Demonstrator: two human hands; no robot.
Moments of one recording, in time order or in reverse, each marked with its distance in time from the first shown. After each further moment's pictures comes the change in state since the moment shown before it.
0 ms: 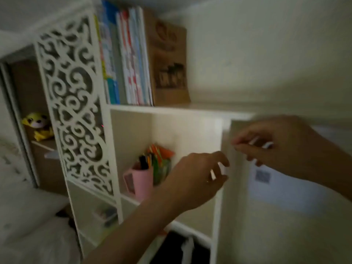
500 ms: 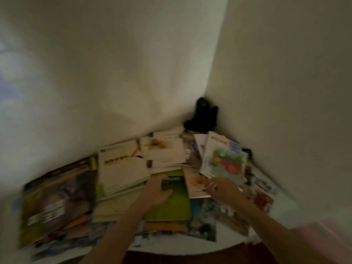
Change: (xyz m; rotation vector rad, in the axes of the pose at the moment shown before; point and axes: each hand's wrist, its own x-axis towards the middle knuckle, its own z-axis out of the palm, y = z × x) left_hand -0.154 0.371 0.454 -0.443 -1.235 -0.005; right_hand -0.690 0.116 -0.032 -0.196 -0.162 1.678
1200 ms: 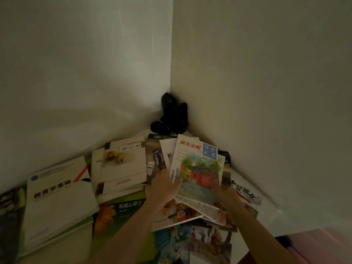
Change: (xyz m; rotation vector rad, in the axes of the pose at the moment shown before) left_hand 0.155 0.115 0.085 -0.094 0.088 -0.012; right_hand 0.085 0.148 0.006 0.839 0.230 0.620
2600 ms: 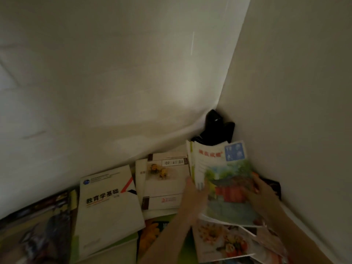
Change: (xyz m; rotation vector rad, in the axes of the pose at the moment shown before) left_hand 0.019 -0.031 -0.059 -0.806 0.041 -0.043; right_hand -0.015 -0.111 0.037 -0.077 -0.039 -0.523
